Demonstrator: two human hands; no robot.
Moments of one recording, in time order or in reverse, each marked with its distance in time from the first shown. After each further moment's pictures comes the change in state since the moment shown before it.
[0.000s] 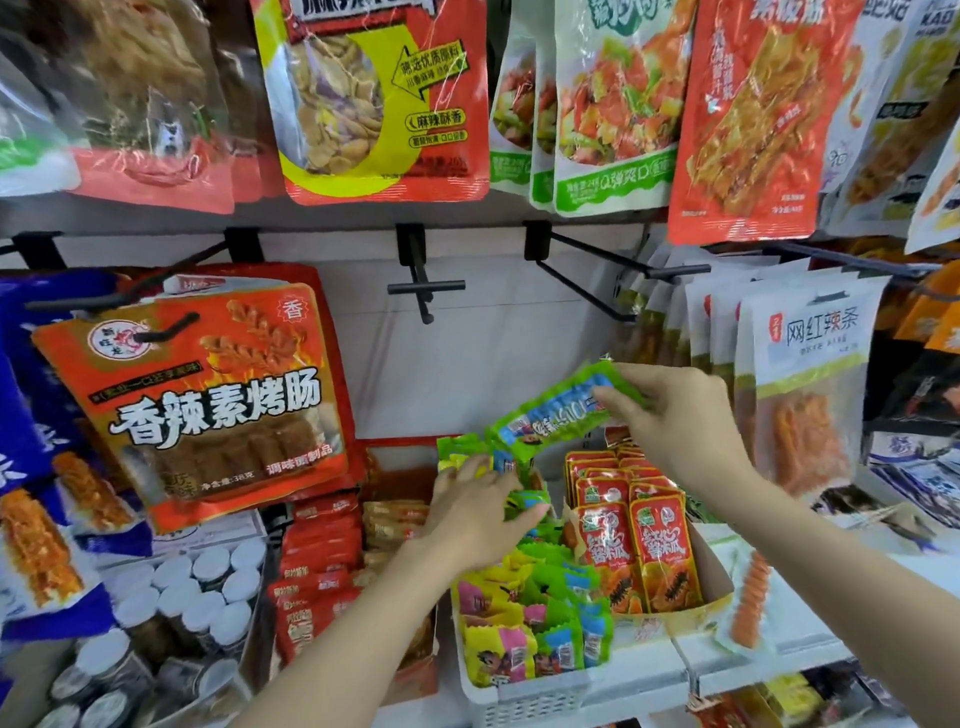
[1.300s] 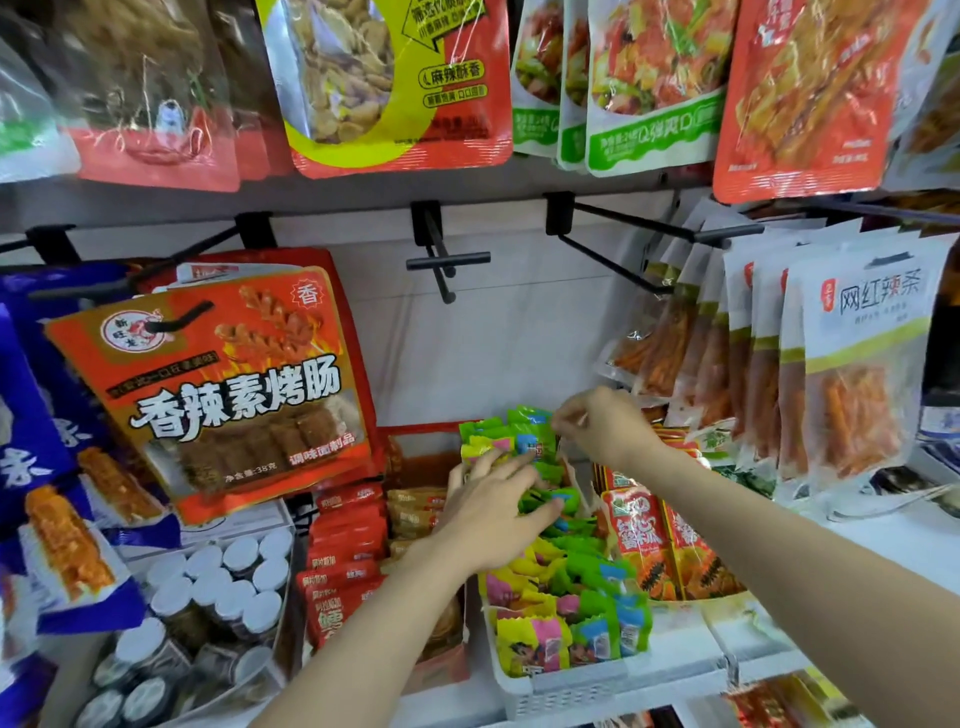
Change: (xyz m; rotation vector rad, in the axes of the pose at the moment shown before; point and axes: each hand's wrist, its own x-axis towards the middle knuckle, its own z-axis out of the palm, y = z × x) left_hand -0.014 -0.010 0.000 -0.085 0.004 0.035; right_hand 0.018 0.031 0.104 -0.142 -0.495 0.180
